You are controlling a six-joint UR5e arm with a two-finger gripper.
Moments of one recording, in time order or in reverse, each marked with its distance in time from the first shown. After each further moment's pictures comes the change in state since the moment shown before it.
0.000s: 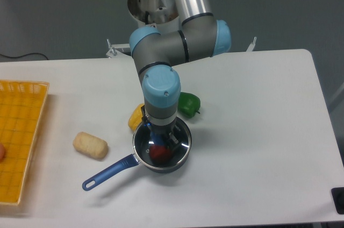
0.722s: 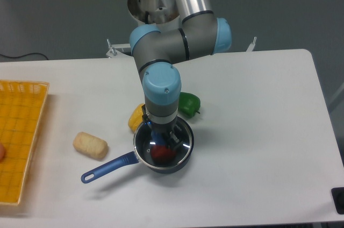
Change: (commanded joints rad) arm 0.006 0.020 -0.008 -0.006 0.003 0.012
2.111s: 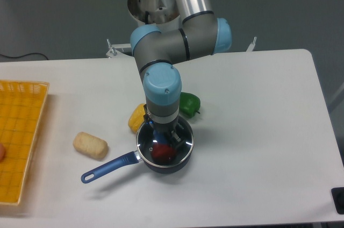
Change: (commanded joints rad) arm -0.002 -0.009 -0.008 0.005 0.020 -0.005
